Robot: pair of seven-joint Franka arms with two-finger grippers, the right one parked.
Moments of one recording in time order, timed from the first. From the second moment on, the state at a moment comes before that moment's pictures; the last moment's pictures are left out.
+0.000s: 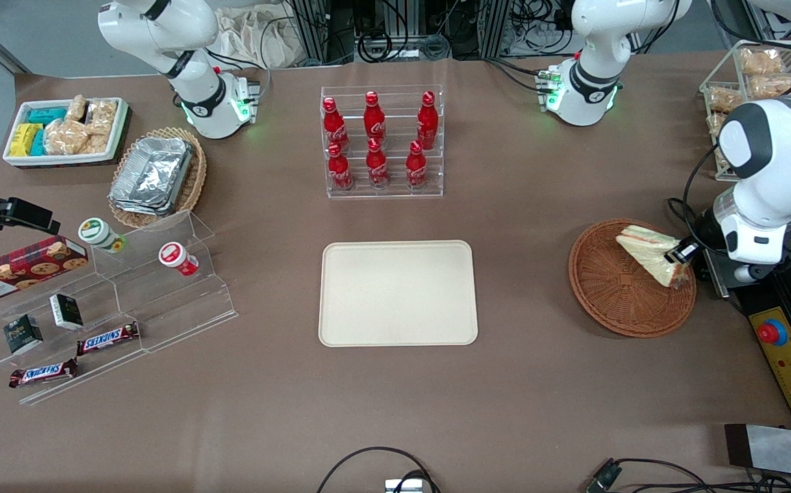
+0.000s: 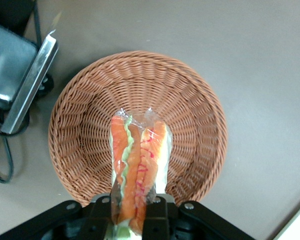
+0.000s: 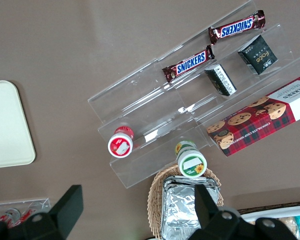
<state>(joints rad) 0.19 0.03 -0.15 -2.13 -0.03 2.16 -0.50</state>
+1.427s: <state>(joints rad) 0.18 0.14 -0.70 -1.99 0.06 2.11 -0.52</state>
